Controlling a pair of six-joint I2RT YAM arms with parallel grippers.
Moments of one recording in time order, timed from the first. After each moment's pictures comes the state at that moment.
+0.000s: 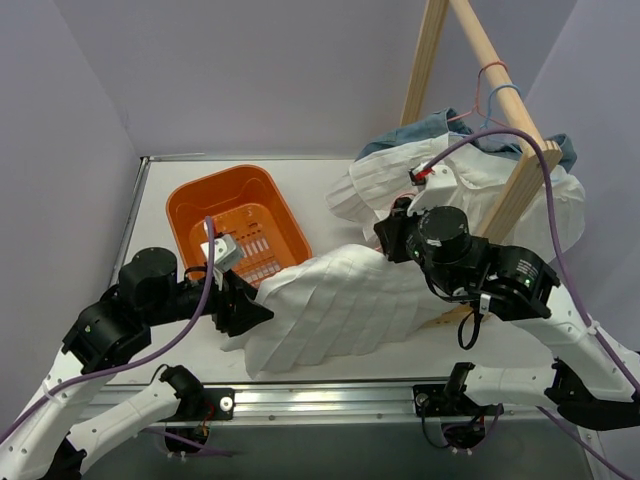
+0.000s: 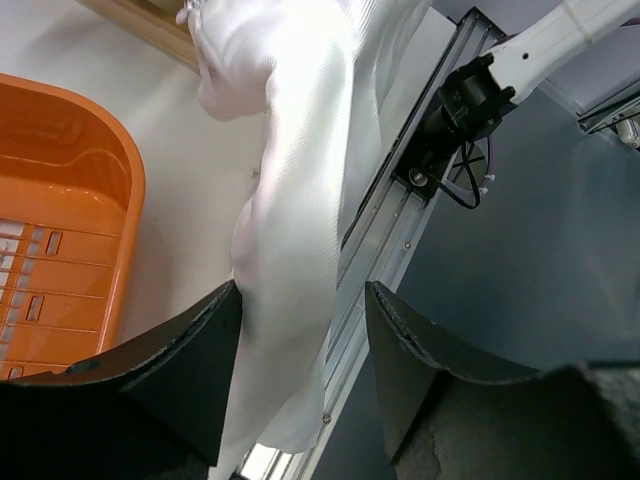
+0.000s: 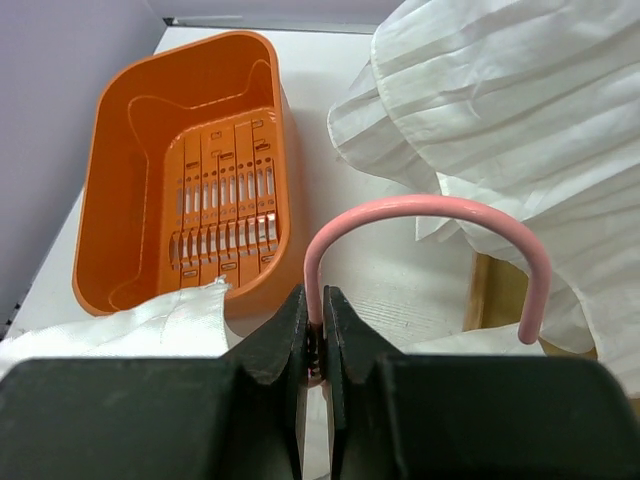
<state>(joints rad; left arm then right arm) -0.72 0.72 1.14 -0.81 0.43 -0.21 1.02 1.10 1.56 -0.86 0.56 0.49</state>
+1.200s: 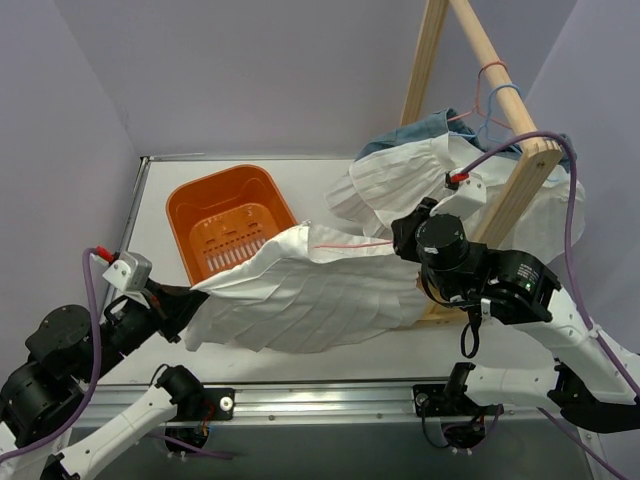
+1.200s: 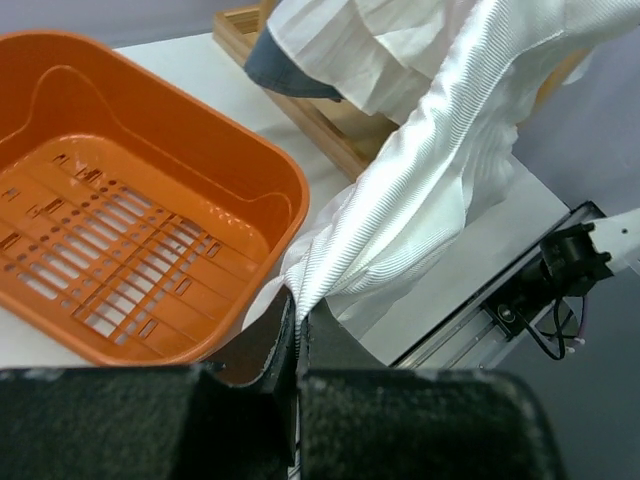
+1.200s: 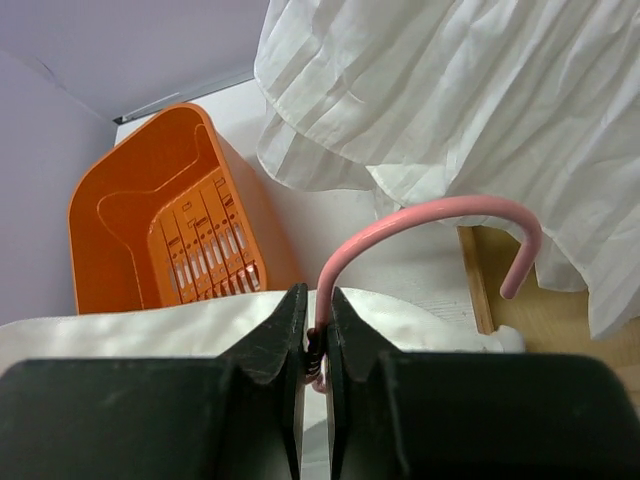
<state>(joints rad) -0.73 0.43 1.19 -0.88 -0.03 -0.31 1.02 1.07 1.52 -0.95 0.79 0.82</state>
